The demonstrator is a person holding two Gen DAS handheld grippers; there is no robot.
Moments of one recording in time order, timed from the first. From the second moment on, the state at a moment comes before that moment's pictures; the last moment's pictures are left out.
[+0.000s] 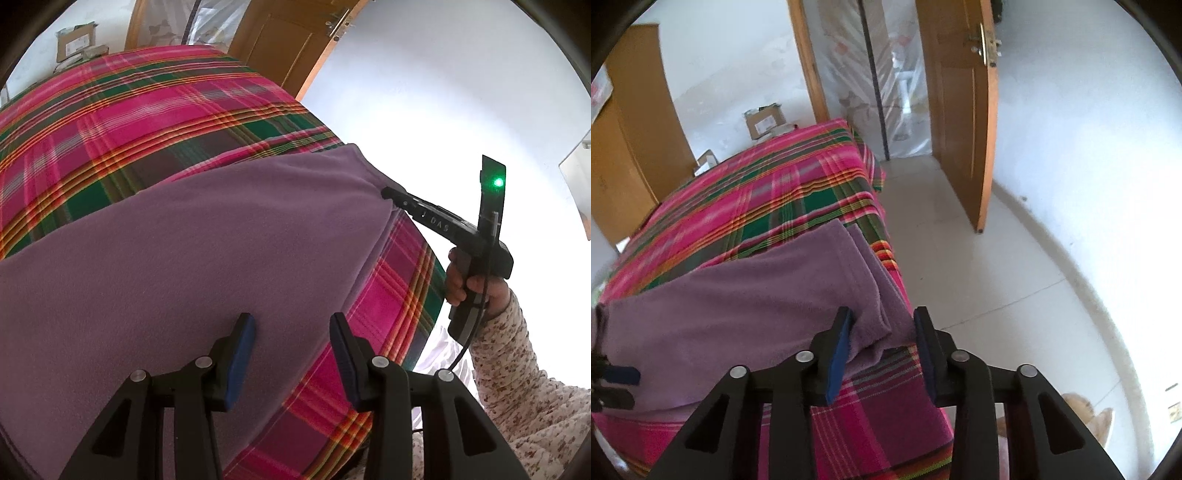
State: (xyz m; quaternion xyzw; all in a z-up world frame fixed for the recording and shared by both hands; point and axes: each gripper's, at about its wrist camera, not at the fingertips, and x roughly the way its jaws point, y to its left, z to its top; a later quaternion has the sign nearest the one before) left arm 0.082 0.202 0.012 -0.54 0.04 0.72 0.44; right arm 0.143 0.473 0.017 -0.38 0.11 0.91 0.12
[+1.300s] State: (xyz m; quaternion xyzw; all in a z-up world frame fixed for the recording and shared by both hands) left arm 0.072 0.288 -0.001 -0.53 0.00 0.67 0.53; right arm 0.152 0.500 0.024 -0.33 0.27 0.90 0.07
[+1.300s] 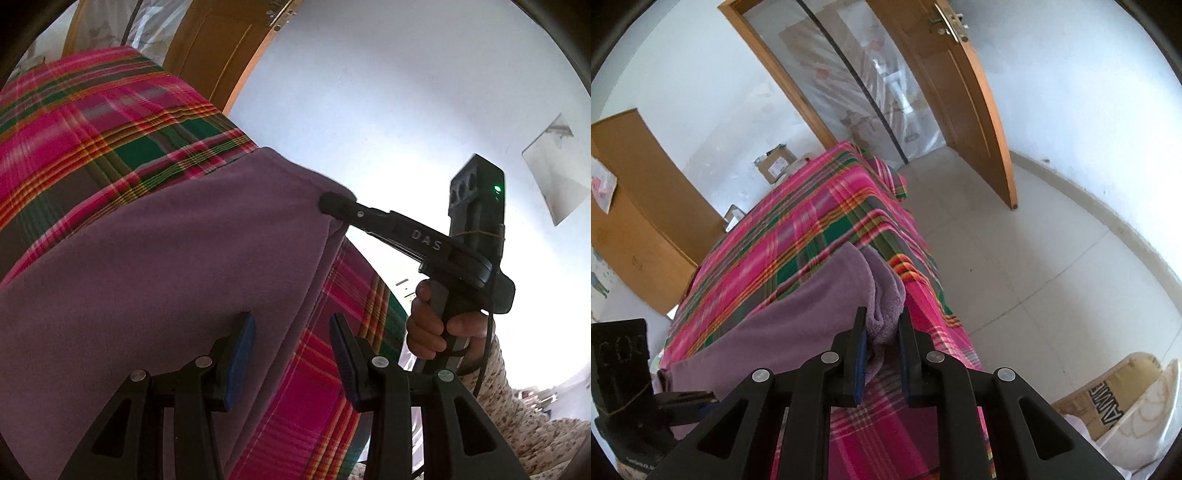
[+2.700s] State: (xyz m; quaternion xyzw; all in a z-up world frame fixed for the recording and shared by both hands) left arm 0.028 0.158 0.053 -0.47 -0.23 0.66 0.54; right arm 0.174 0.333 0.138 -0.22 0.08 0.97 -0.06
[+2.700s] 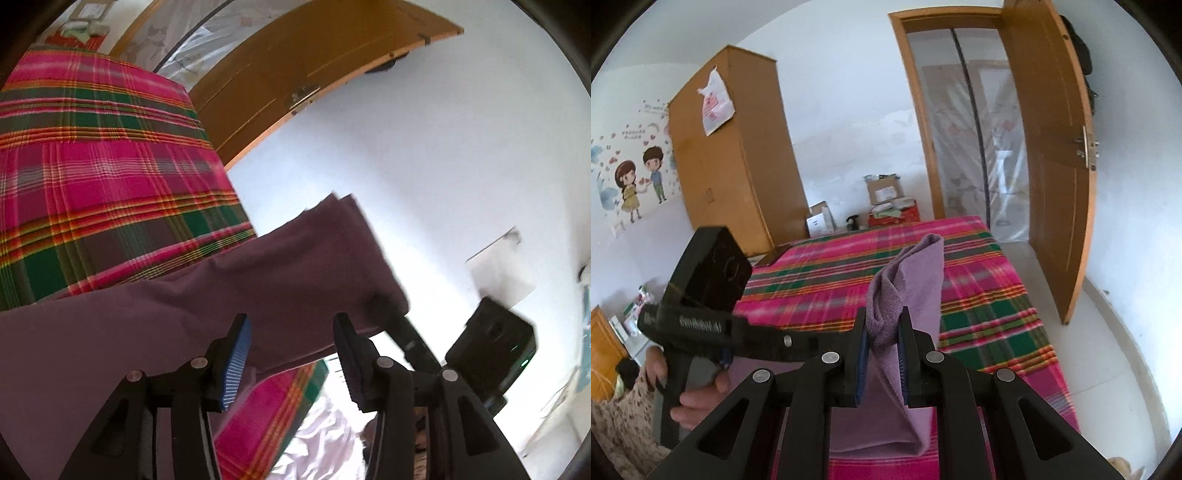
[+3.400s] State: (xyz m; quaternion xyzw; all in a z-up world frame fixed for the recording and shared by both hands) left arm 0.005 0.090 0.051 -0.48 -0.29 0.66 0.51; right arm 0.156 0.234 0.117 -0.26 0.03 0.96 -0.13
